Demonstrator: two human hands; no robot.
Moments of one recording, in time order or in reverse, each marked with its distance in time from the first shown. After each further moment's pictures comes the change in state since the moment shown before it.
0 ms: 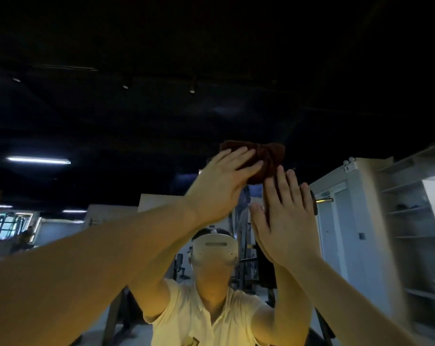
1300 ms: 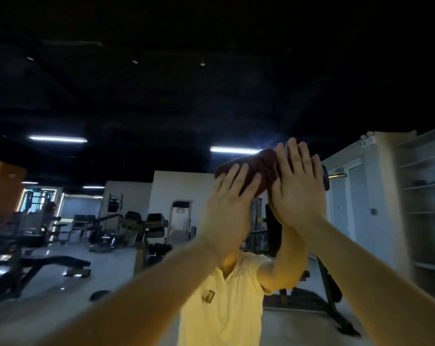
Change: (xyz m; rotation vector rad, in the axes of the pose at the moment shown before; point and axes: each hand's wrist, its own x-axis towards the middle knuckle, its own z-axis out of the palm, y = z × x) left_hand -0.105 0.075 0.010 0.109 -0.030 -0.297; right_hand -0.006 -0.002 -0.004 0.032 -0.041 0.018
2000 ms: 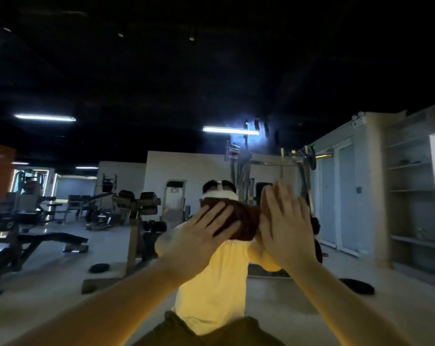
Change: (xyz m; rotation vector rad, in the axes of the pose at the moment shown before) left_hand -0.103 0.029 -0.018 0.196 -0.321 0.320; right_hand -0.142 0.041 -0.028 0.044 -0.238 -0.009
